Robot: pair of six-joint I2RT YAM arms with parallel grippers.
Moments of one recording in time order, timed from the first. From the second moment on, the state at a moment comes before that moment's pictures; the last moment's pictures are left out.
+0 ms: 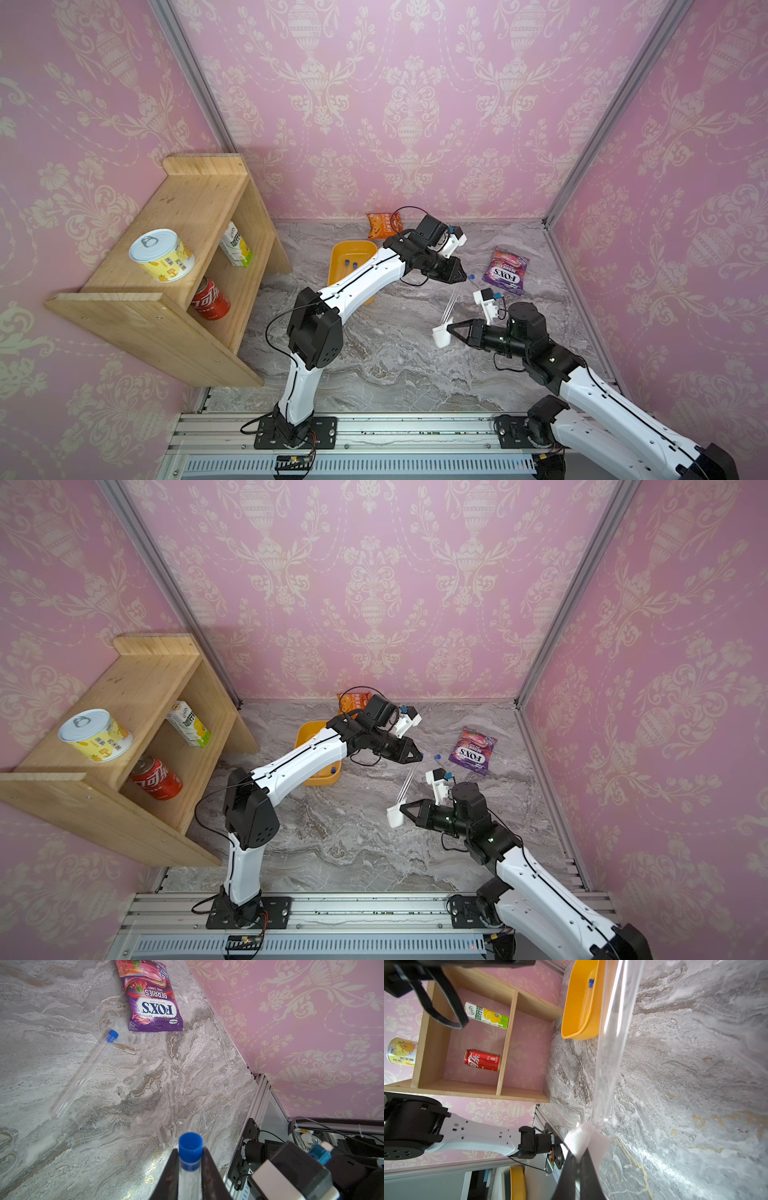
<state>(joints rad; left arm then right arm) -0.73 2.04 1.95 -0.73 0.54 -0.35 0.49 0.79 0.45 -0.09 -0.54 0.90</state>
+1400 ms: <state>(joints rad) -0.73 2.04 1.95 -0.73 0.54 -0.35 0.38 1.00 0.77 -0.33 -0.23 0.54</state>
